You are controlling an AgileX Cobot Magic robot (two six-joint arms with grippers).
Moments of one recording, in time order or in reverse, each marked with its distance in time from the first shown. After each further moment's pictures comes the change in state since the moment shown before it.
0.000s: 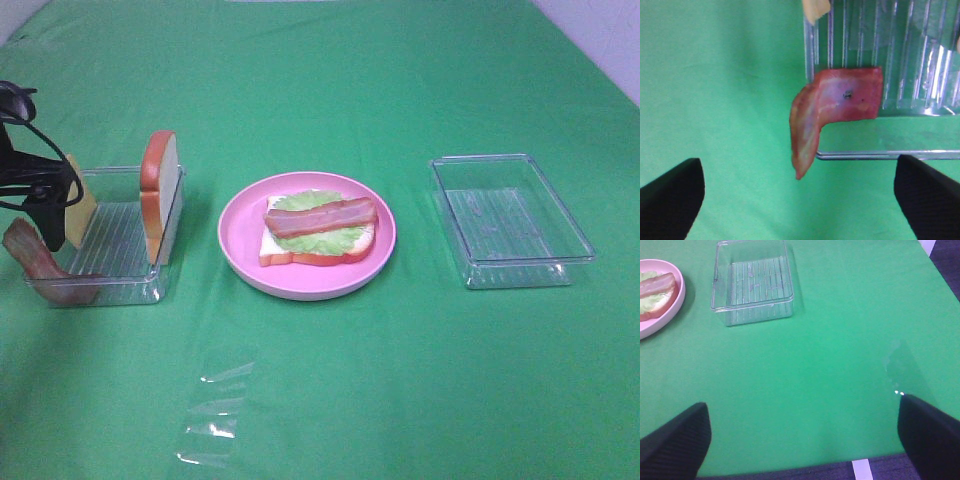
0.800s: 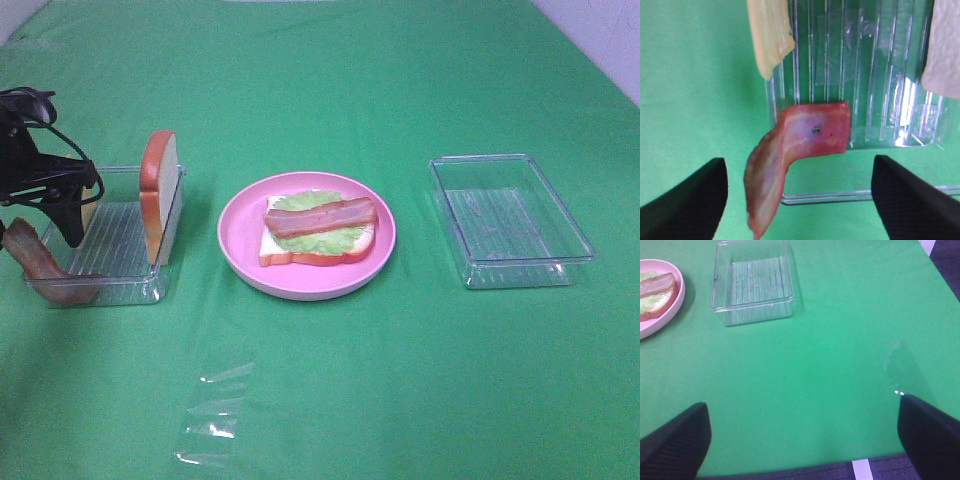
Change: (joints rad) left arm 0.001 0.037 0.000 -0.088 -0.088 0.036; right arm 0.000 0.000 0.000 0.000 0.000 0.000
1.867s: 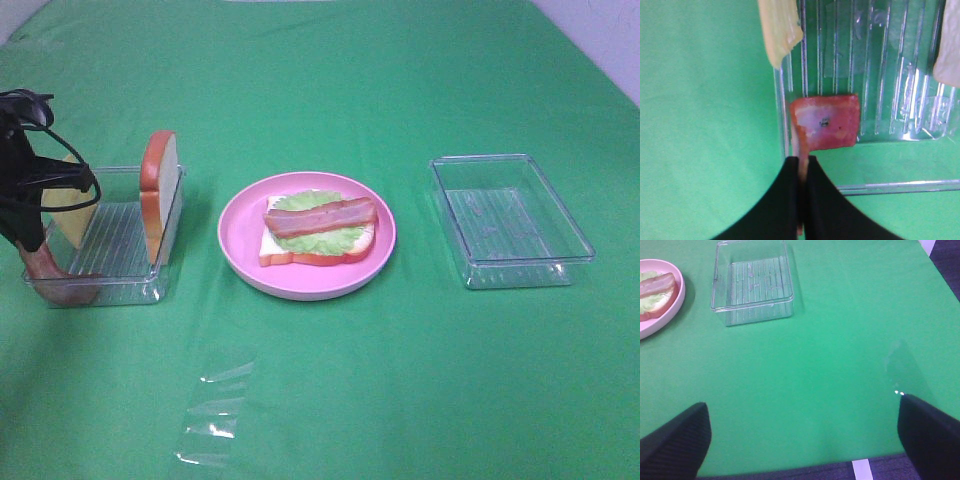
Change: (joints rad) left arm 0.000 0.000 0.000 0.023 0.016 0.001; right arm 0.000 0.000 0.000 0.000 0.000 0.000
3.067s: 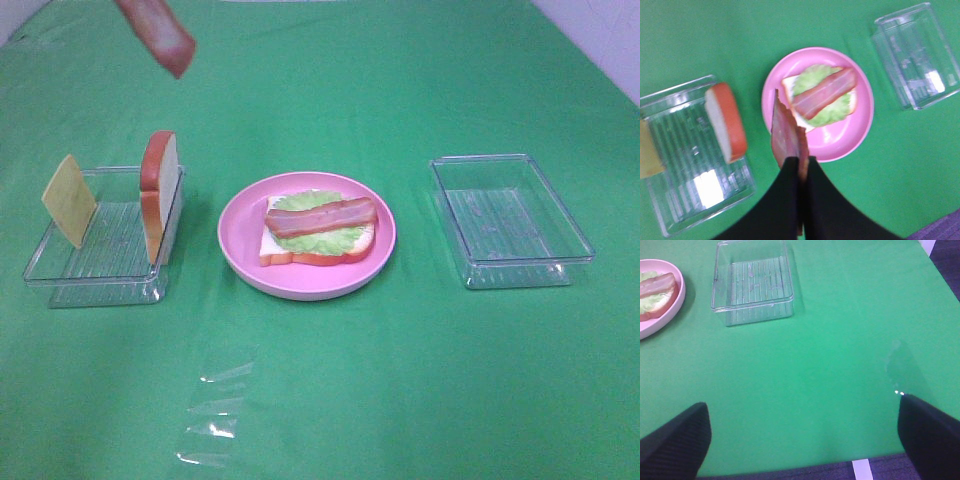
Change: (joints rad) left arm -0.250 -0.262 -0.481 -0.268 0.182 0.108; right arm 0.000 0.000 0.000 0.001 0.000 0.000
